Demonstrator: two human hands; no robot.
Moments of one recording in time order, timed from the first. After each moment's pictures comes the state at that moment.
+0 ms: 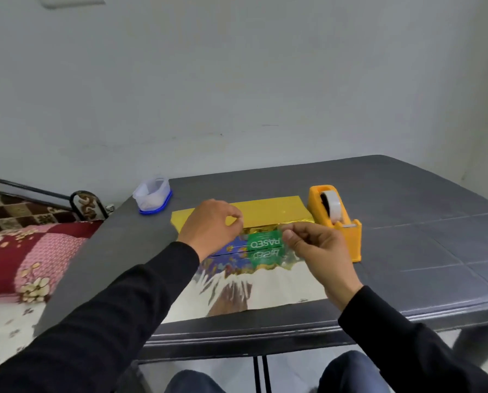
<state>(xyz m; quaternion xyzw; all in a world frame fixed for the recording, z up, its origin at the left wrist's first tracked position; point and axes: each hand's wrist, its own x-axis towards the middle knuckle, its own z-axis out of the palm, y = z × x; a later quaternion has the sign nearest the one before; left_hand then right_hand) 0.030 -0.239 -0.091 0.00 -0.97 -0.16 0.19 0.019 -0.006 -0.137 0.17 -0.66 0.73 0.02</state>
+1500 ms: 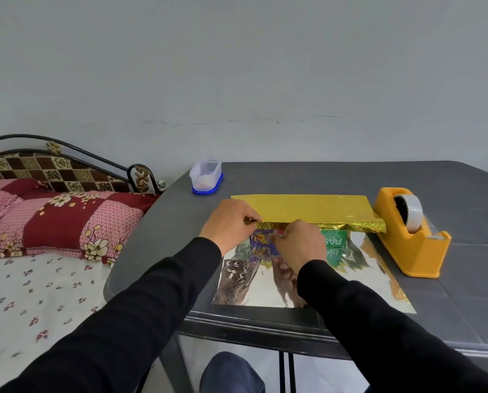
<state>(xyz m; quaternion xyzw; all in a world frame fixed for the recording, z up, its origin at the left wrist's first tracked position) 0.053 -0.325 -0.121 0.05 -0.96 -0.21 0.18 -0.008 -0.165 -0.162 0.14 -0.93 0.33 0.04</state>
